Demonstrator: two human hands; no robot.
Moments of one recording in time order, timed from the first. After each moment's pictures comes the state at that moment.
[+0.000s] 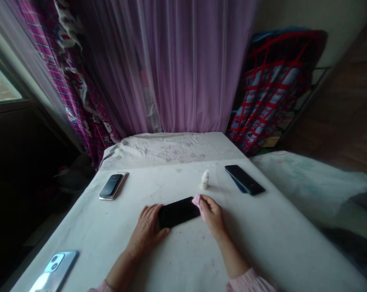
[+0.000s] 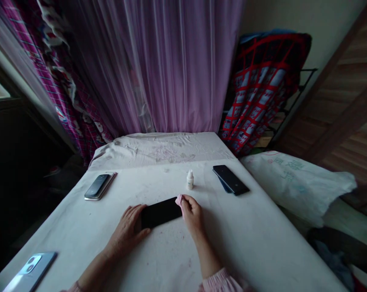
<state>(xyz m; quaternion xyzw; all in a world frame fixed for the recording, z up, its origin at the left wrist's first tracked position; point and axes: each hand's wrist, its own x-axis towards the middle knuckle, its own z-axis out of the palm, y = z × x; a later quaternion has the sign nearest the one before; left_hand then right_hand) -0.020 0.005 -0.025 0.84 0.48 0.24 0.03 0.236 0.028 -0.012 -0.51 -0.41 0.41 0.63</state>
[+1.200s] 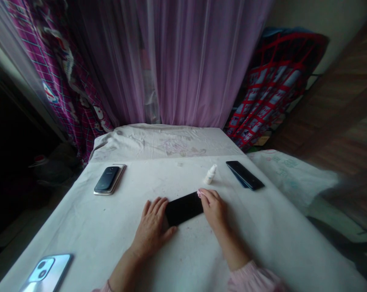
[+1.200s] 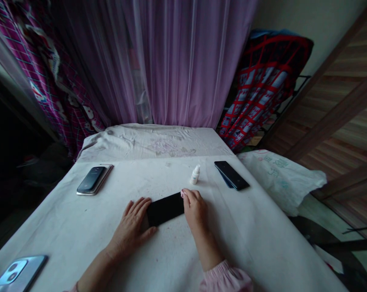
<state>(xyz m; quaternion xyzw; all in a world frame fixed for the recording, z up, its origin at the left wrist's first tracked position) -0.016 0.003 -0.024 0.86 0.46 0.22 0.06 0.234 0.026 -0.019 -0.64 -0.65 0.02 0.41</state>
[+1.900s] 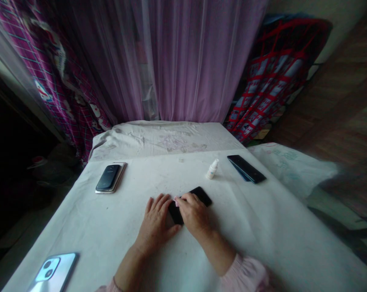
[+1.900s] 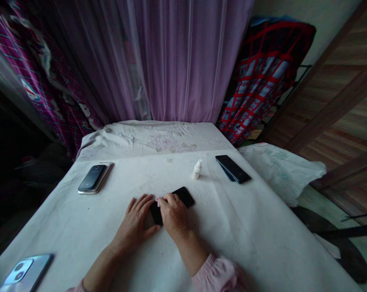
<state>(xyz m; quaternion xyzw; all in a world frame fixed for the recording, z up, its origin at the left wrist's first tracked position) -0.016 0.005 -0.021 0.85 0.46 0.22 0.11 0.162 0.007 -0.002 -0.57 -0.78 -0.02 0.28</state>
